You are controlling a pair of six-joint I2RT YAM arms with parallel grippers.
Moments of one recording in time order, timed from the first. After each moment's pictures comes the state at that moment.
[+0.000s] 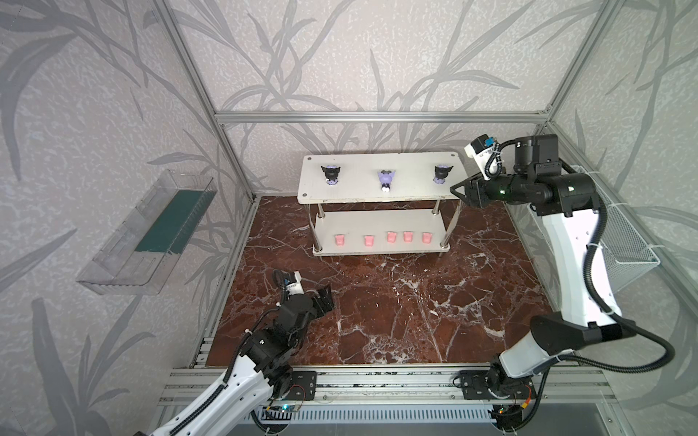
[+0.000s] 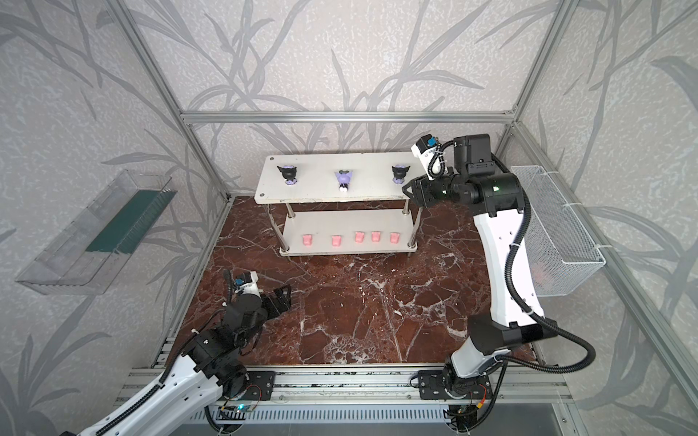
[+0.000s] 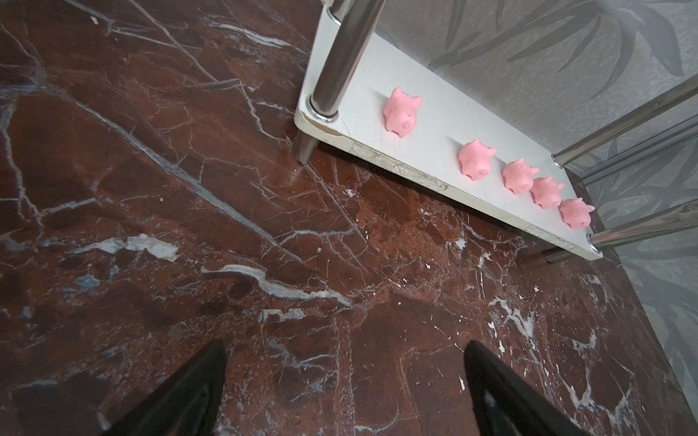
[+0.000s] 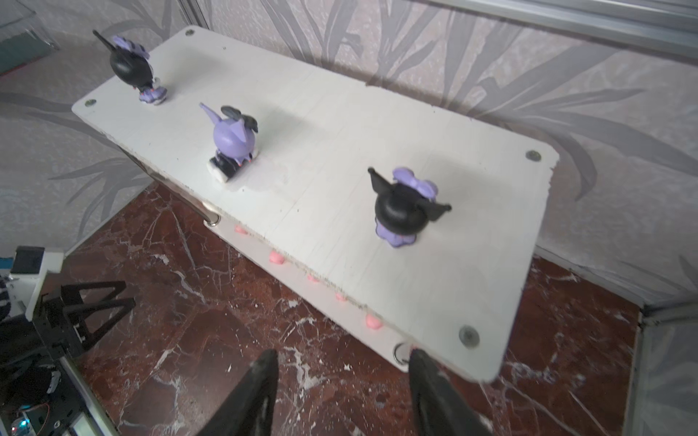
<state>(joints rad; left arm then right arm) -0.61 0.50 0.31 -0.38 -0.38 -0.80 0.16 1.53 2.11 -1.18 -0.38 -0.19</state>
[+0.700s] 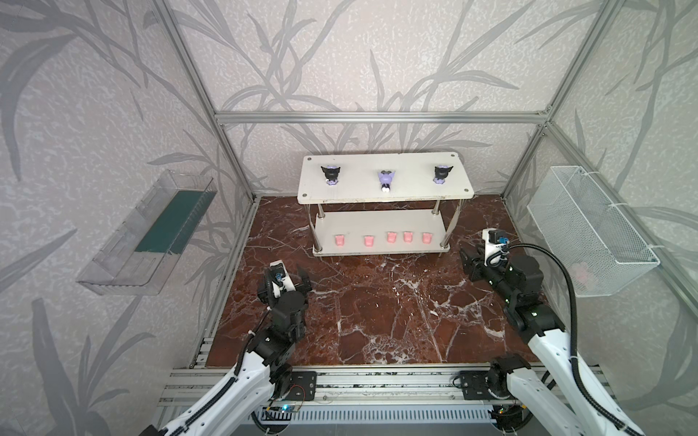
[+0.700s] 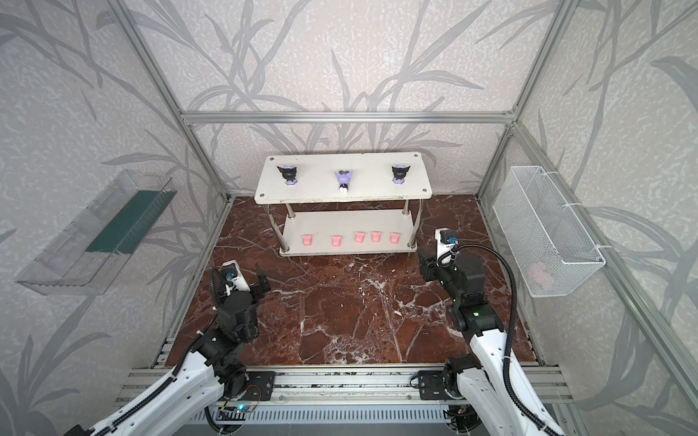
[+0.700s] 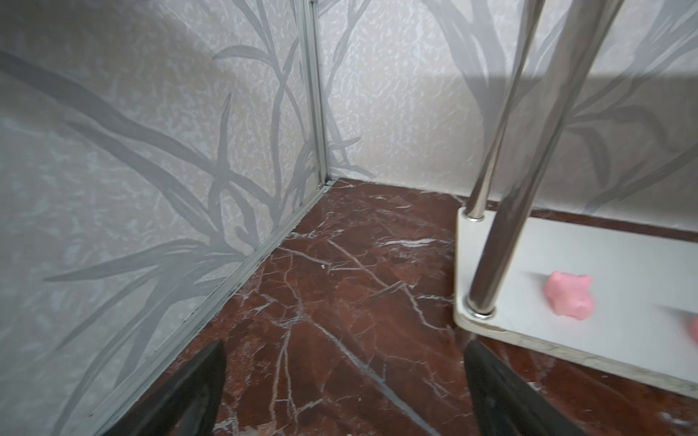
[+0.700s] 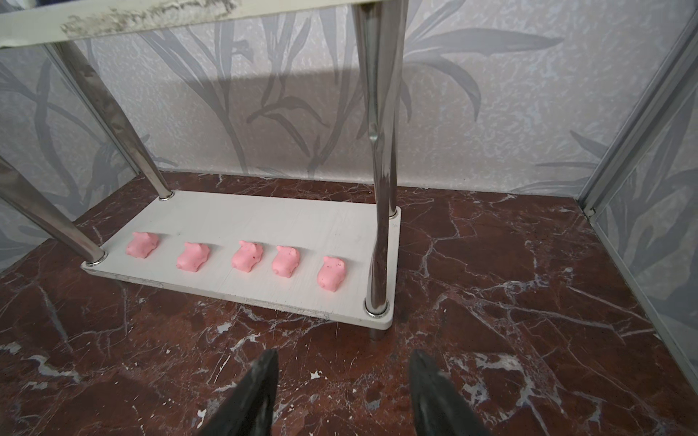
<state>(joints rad) -0.49 0.60 0.19 0.20 -0.92 -0.12 0.16 0.76 0.56 -0.04 -0.12 0.08</state>
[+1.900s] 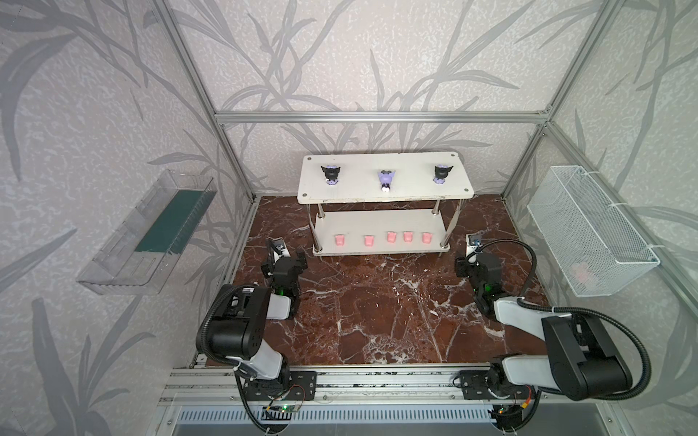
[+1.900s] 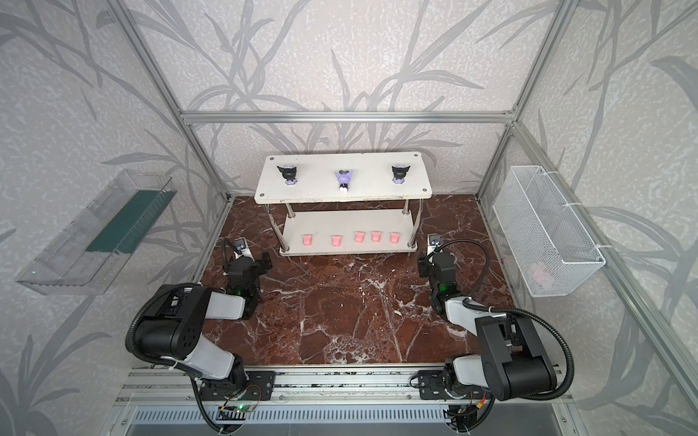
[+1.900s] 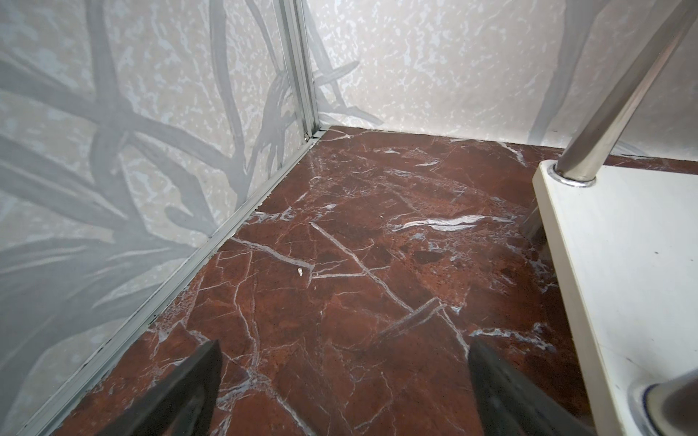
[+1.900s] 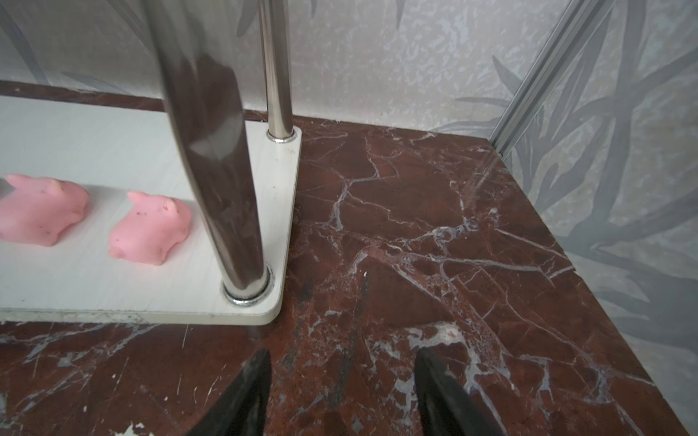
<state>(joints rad) -0.06 1.58 0.35 0.94 -0.46 -0.06 0.15 1.37 0.39 0.61 0.20 -0.05</state>
